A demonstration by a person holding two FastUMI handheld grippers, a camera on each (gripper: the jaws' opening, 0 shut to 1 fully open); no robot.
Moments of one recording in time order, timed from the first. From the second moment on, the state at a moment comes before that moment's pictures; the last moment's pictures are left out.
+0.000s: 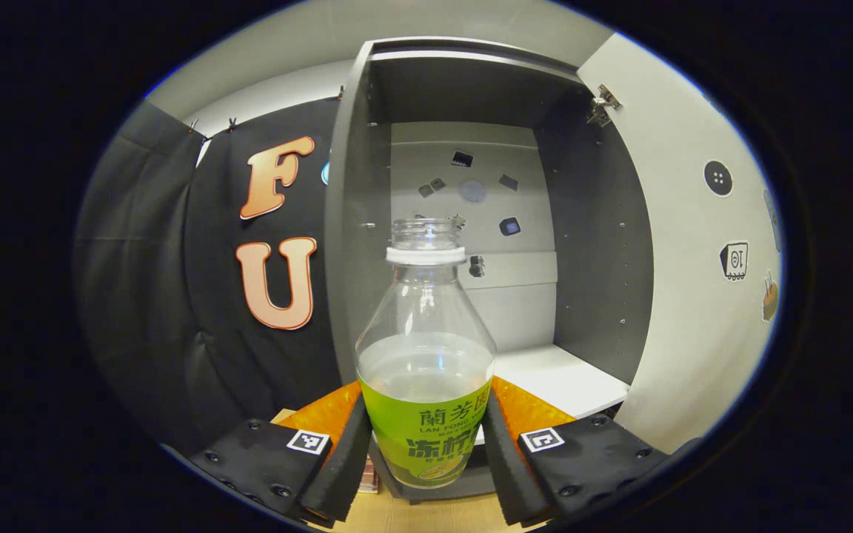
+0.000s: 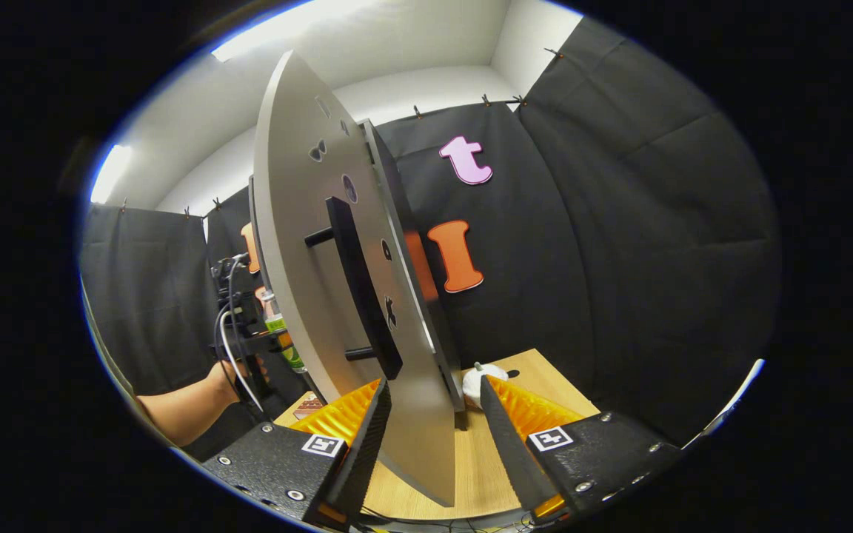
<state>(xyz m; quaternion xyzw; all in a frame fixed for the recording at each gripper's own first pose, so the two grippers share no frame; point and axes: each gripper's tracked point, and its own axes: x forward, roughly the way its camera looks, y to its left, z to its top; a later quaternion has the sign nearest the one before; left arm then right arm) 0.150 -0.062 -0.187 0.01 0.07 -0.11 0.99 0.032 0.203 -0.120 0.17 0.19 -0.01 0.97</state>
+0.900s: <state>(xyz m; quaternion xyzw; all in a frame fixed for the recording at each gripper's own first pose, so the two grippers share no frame) 0.079 0.068 -0.302 0.03 0.08 -0.12 0.99 0.009 0.232 -0.100 0.12 0.19 -0.15 0.96</state>
